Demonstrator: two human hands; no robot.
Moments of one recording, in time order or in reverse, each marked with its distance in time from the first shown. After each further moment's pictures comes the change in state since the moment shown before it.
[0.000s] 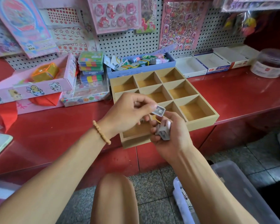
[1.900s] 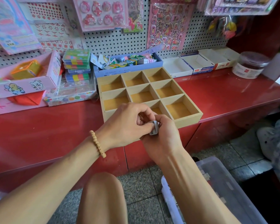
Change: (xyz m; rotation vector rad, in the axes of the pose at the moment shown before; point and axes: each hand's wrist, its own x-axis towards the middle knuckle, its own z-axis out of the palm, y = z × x) left_hand -0.017 0.010 0.030 0.274 -0.065 0.131; right_hand -0.010 0.002 -0.006 0.187 -0.057 -0.101
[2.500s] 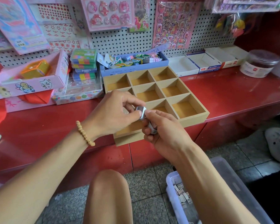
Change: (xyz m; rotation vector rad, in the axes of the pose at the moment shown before) left_hand -0.002 -0.012 -0.037 -0.001 0.103 -0.032; right_hand -0.015 -0.010 0.010 -0.570 -0.127 -0.041
